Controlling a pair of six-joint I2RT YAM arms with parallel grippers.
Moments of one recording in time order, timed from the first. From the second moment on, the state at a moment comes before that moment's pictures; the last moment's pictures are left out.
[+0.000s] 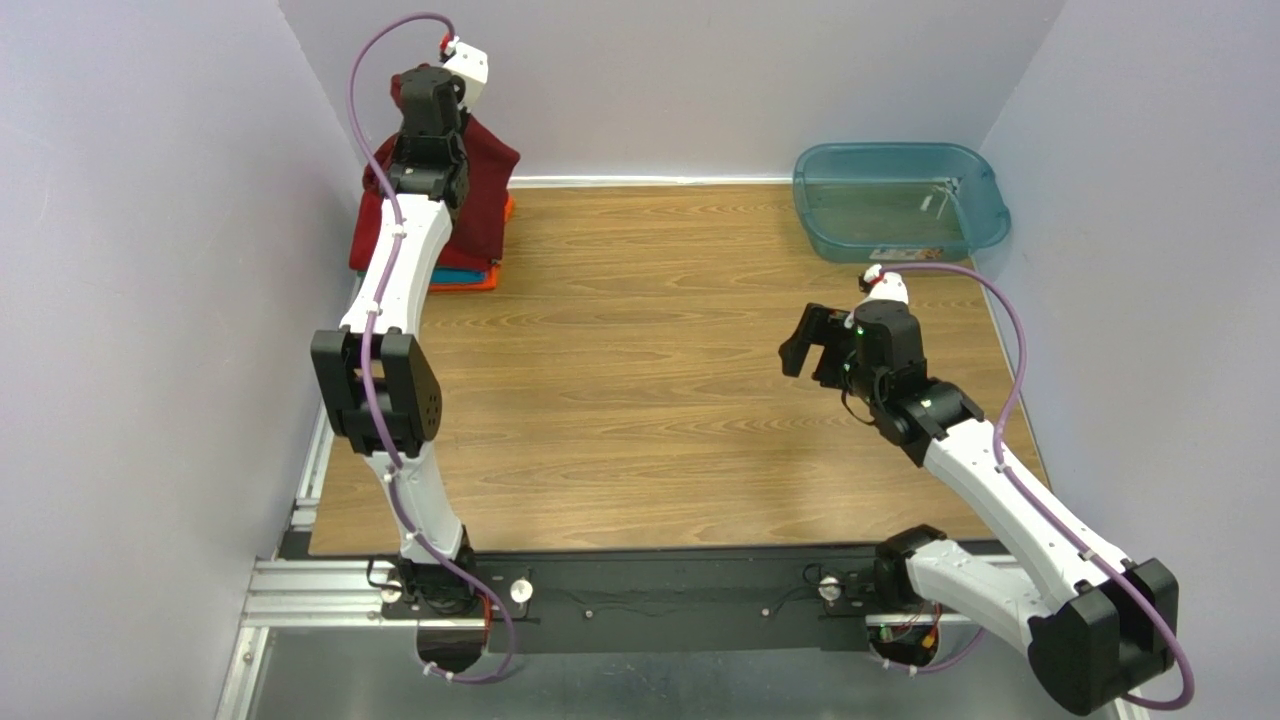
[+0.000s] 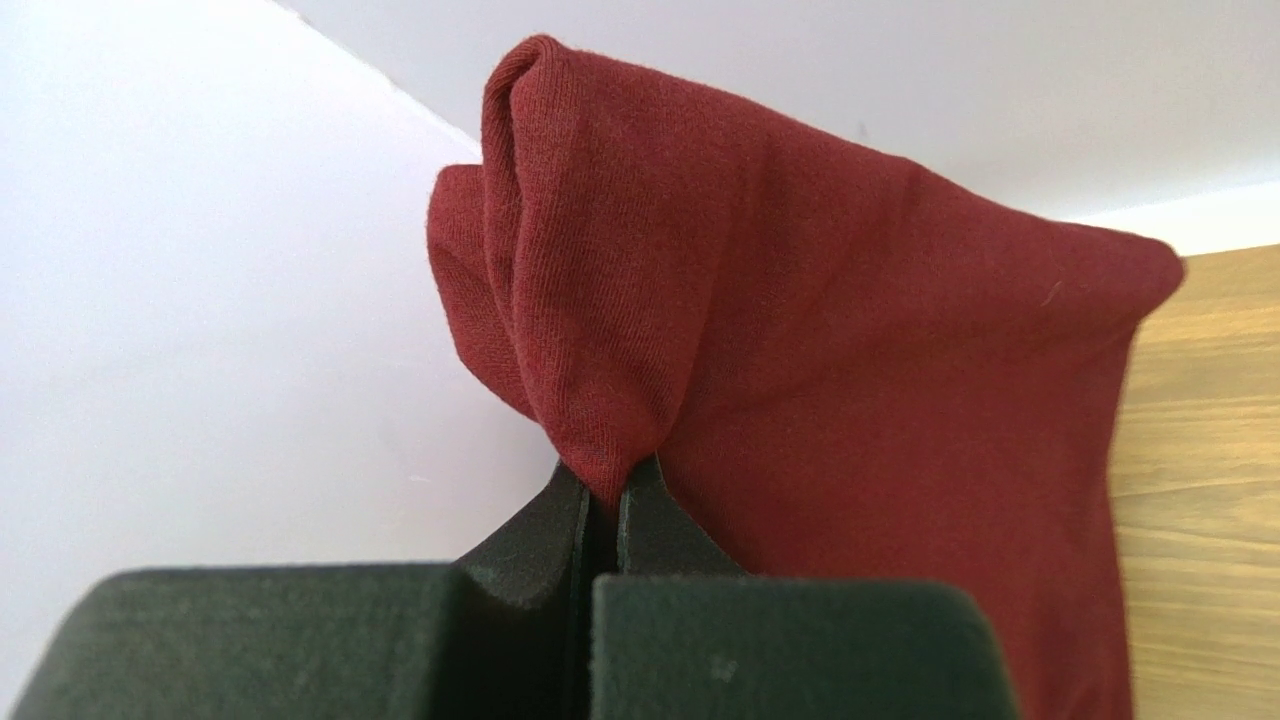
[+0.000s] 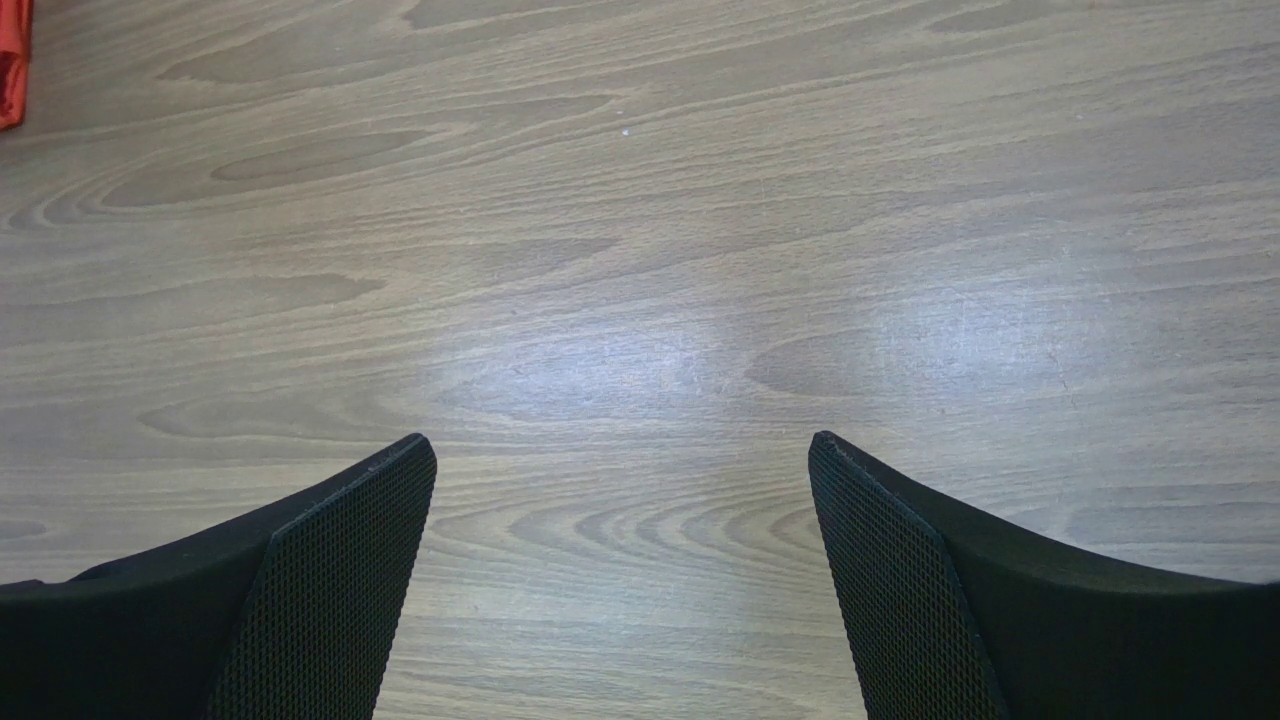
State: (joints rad) left arm -0.06 1.89 1.90 -0.23 -0.39 0.51; right arm 0.38 0.97 0.72 -0.31 0.17 0.45
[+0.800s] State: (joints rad) left arm 0.11 2.15 2.01 -0.20 -0.33 0.49; right arm 0.38 0.99 0.72 -0.32 0.22 0.44
